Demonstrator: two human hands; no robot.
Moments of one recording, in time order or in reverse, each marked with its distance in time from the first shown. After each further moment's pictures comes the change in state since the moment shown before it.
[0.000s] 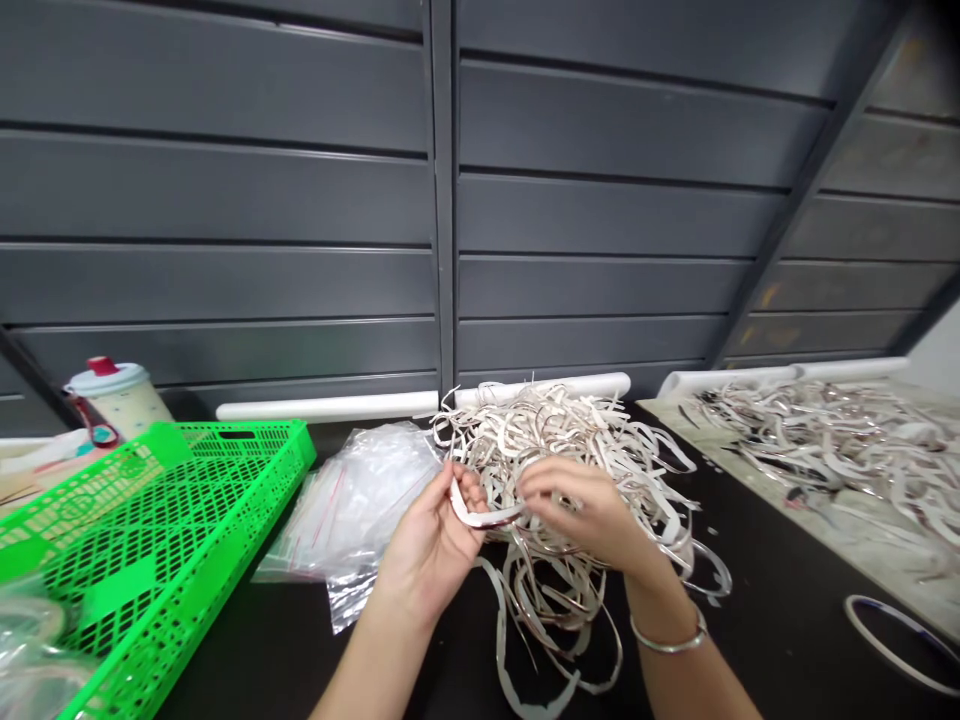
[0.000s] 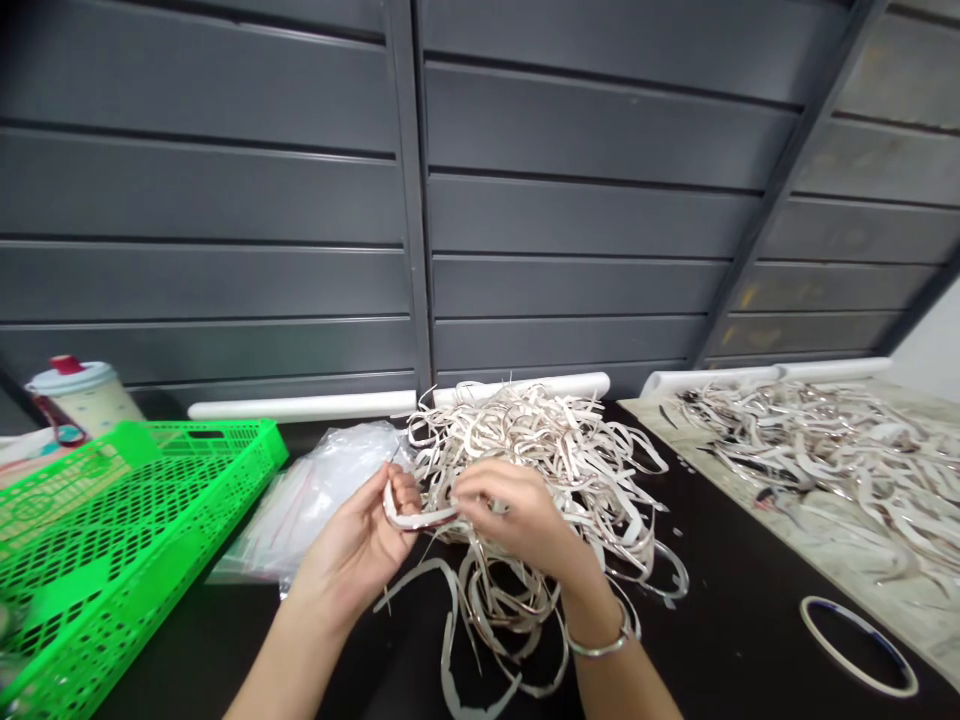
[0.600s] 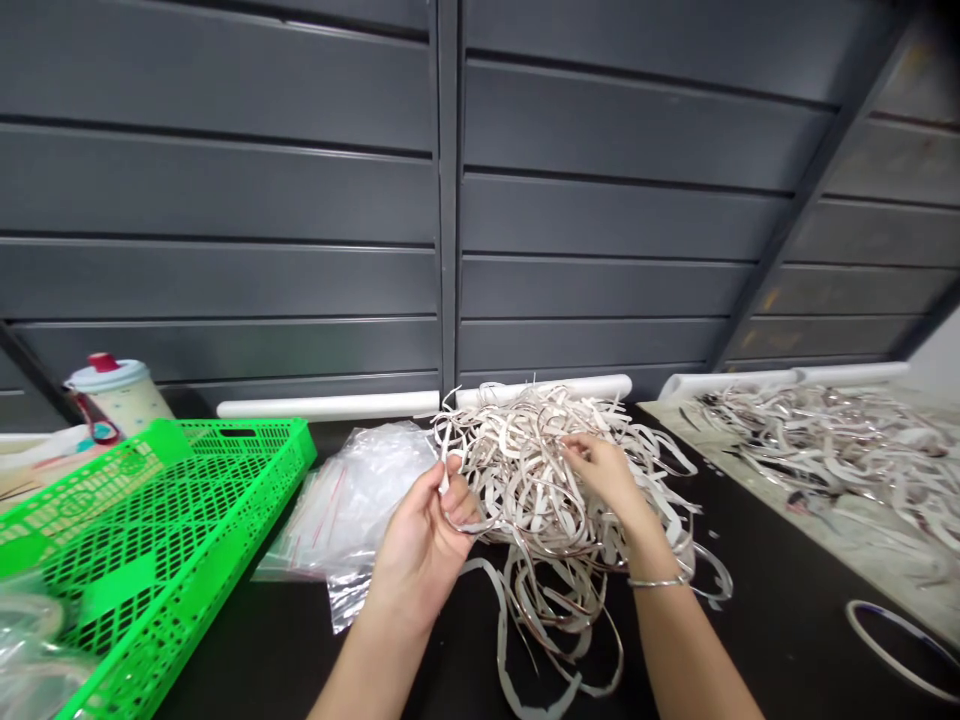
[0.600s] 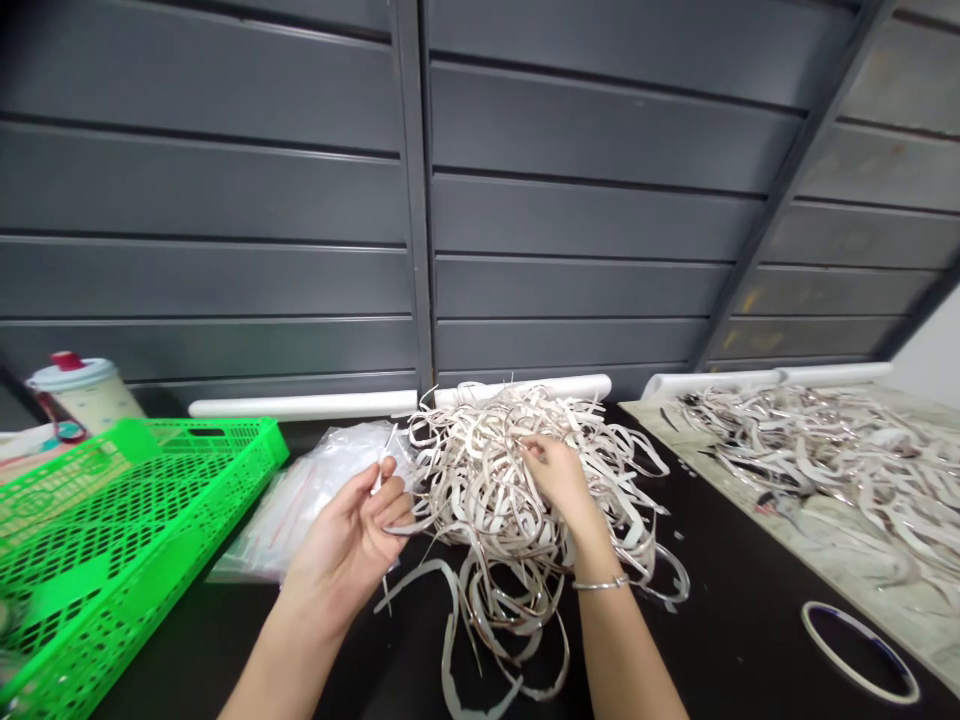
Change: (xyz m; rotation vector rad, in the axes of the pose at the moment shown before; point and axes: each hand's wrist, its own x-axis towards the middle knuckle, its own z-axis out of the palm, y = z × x) left_hand -0.008 0.005 -0.002 0.045 -0.117 0.054; right_hand -0.019 0.098 -0.014 -0.326 0.174 0.705
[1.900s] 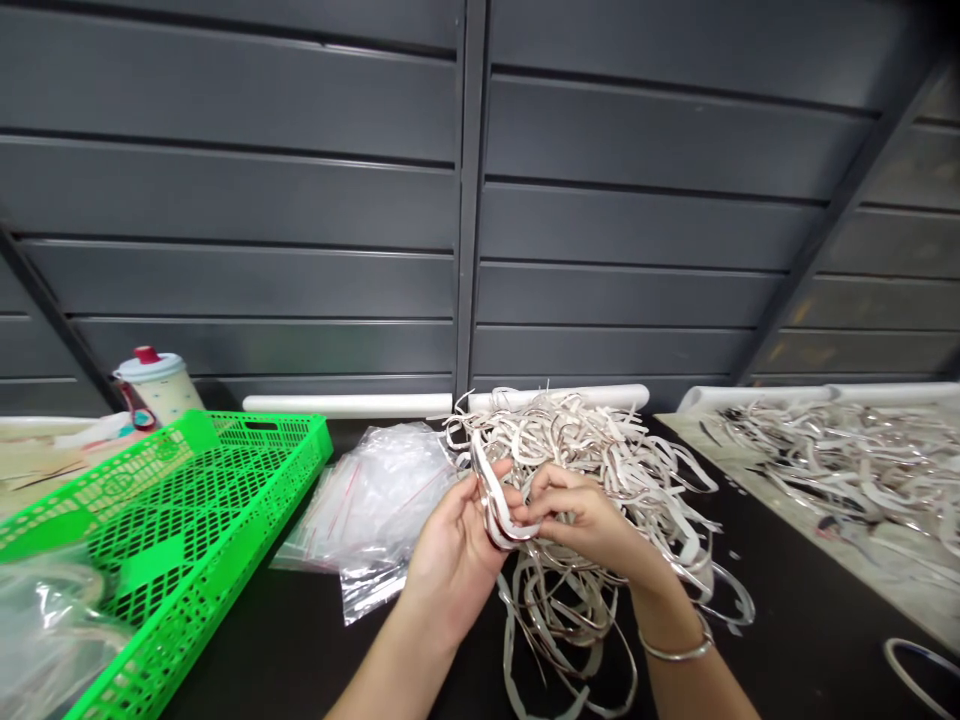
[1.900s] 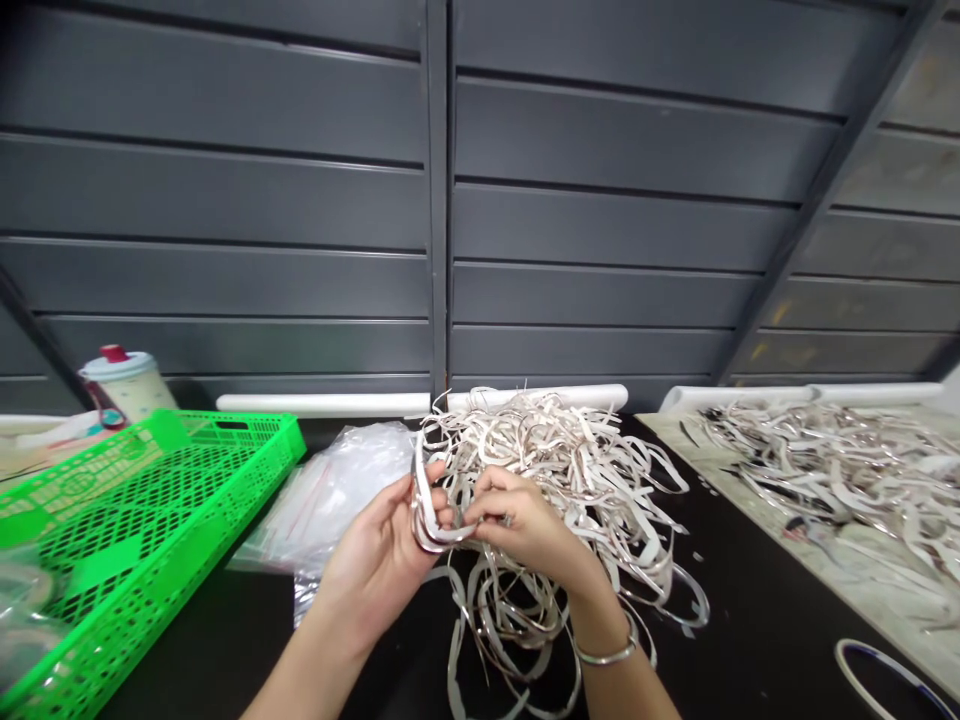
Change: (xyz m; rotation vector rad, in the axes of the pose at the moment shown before) left_hand -0.004 -0.016 0.002 0.103 -0.016 -0.041; right_hand -0.044 -0.078 -0.004 0.323 -0.374 -0.625
